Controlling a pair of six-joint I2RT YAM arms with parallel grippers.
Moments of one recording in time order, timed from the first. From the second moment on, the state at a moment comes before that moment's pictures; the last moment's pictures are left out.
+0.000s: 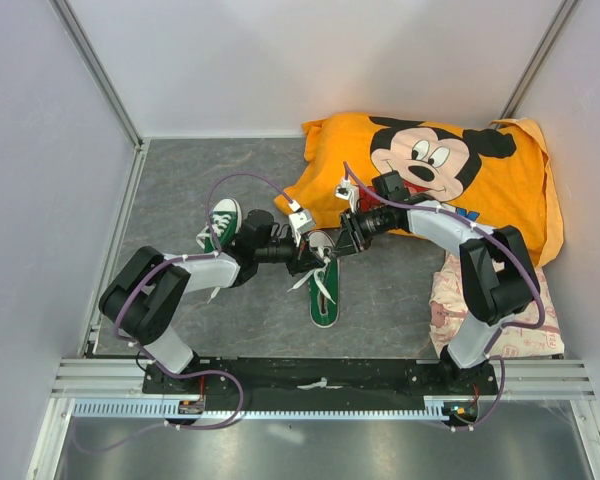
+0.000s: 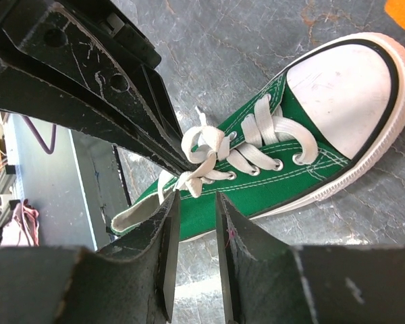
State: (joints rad) left arm -0.60 1.63 0.70 0.51 0.73 -0.05; right arm 0.37 1.74 1.15 -0.44 -0.98 -0.12
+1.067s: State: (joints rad) left arm -0.59 1.63 0.70 0.51 0.76 -0.05; right arm 0.37 1.76 1.15 -0.46 -0.98 -0.22
